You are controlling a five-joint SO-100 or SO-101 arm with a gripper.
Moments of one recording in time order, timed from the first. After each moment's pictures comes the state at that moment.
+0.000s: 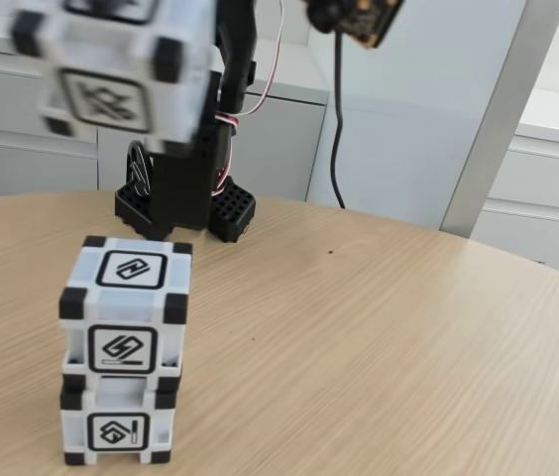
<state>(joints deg) 34.5 138.5 108.9 69.1 -1.1</state>
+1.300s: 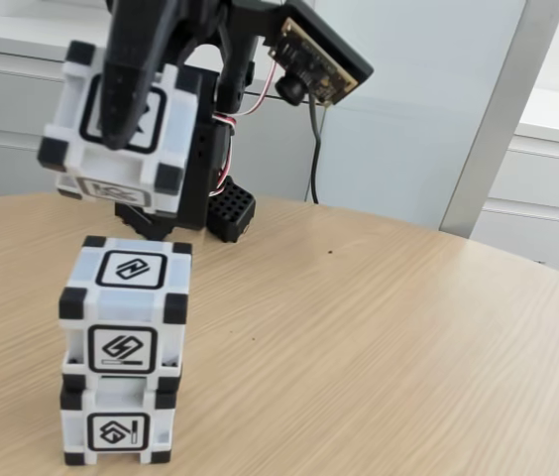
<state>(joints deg) 35.1 138.8 115.1 75.8 -10.4</state>
